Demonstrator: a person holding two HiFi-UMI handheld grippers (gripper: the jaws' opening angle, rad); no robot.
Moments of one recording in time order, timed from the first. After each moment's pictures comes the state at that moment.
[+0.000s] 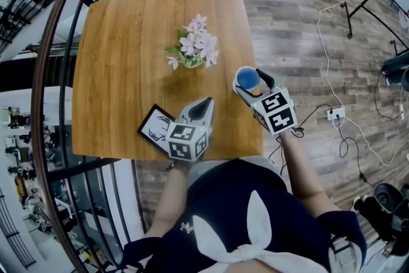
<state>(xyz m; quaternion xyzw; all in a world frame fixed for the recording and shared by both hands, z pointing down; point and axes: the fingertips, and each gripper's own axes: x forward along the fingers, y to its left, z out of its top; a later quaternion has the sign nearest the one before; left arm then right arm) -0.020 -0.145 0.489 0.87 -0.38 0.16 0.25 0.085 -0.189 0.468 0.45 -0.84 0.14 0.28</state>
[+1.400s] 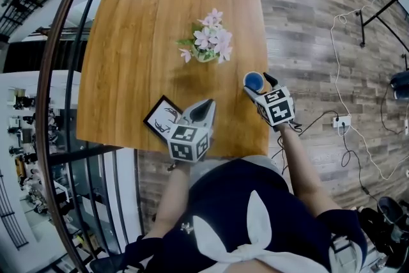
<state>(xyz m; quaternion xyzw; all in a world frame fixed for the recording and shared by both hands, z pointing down) -0.053 -0.134 0.503 0.85 -0.43 0.16 0.27 0.085 -0.201 0.554 0.43 -0.82 0.19 0.32</state>
